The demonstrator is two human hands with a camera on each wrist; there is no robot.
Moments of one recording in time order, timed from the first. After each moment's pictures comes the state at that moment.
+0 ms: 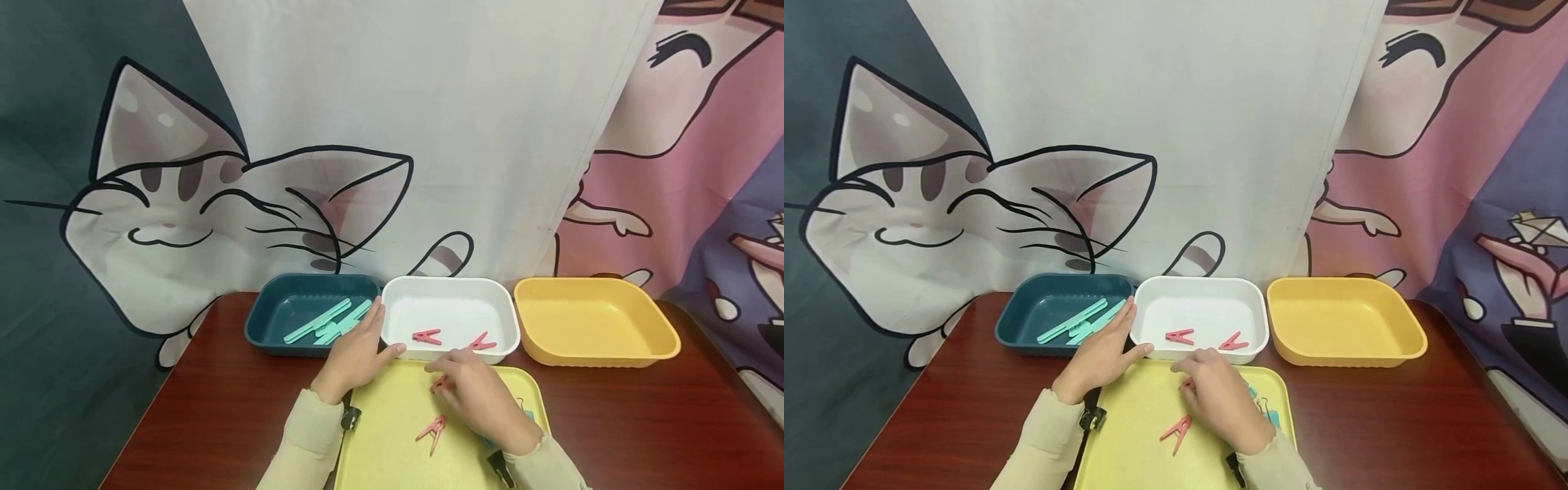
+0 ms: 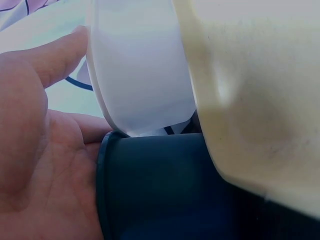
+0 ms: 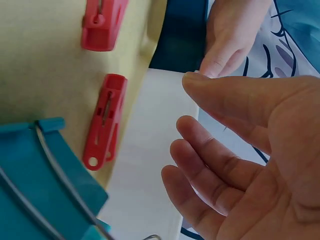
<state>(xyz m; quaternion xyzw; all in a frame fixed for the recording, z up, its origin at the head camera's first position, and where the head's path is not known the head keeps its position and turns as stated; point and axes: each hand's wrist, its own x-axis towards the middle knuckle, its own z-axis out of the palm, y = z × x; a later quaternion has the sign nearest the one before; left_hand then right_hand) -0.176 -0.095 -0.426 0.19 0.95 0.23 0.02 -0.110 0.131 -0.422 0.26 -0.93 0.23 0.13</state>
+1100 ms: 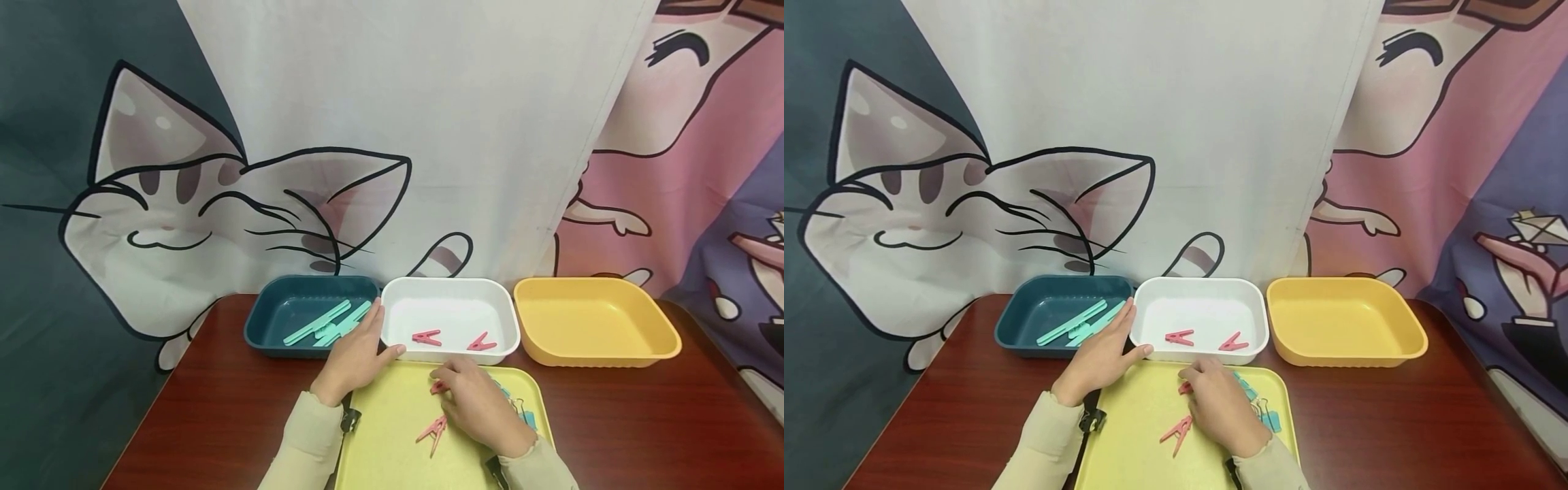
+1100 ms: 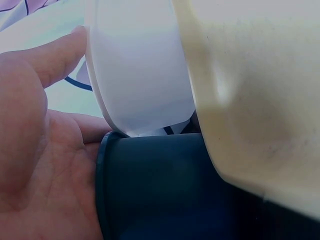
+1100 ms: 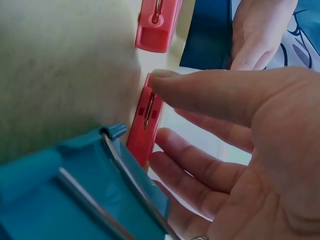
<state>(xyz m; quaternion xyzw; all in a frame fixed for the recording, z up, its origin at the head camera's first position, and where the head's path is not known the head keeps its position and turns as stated) -0.175 -0.095 -0.426 0.19 0.95 0.23 0.02 -0.109 0.134 -0.444 0.26 -0.93 0.20 0.13</state>
